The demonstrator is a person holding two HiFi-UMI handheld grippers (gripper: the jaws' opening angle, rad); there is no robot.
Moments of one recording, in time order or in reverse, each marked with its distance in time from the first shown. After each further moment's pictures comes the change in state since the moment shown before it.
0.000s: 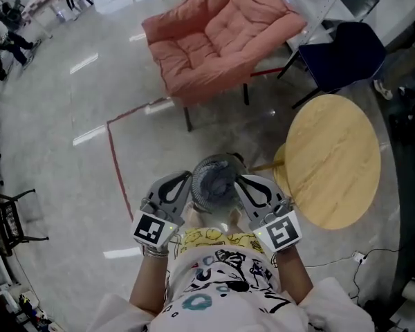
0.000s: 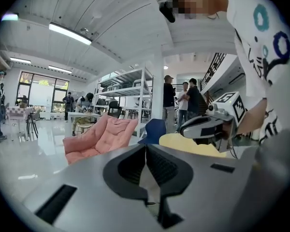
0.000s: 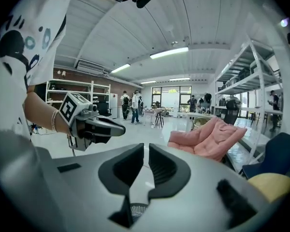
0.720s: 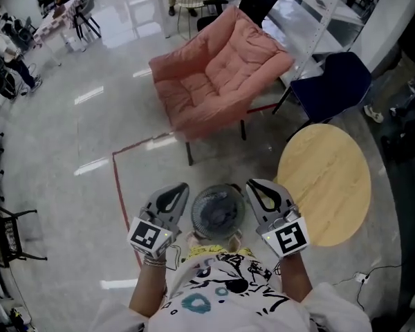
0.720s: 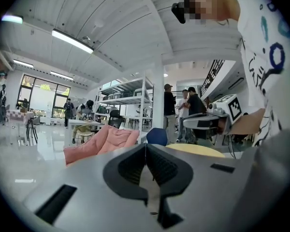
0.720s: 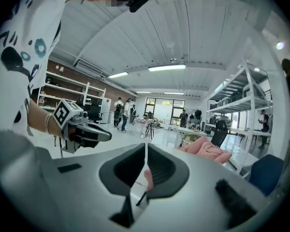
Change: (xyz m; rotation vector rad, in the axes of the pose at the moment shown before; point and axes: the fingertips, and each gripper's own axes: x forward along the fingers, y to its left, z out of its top) left arm -0.018 0.009 0.060 0.004 -0.093 0.015; right arm -0.034 -0.040 0.081 -0.090 -0.119 -0.124
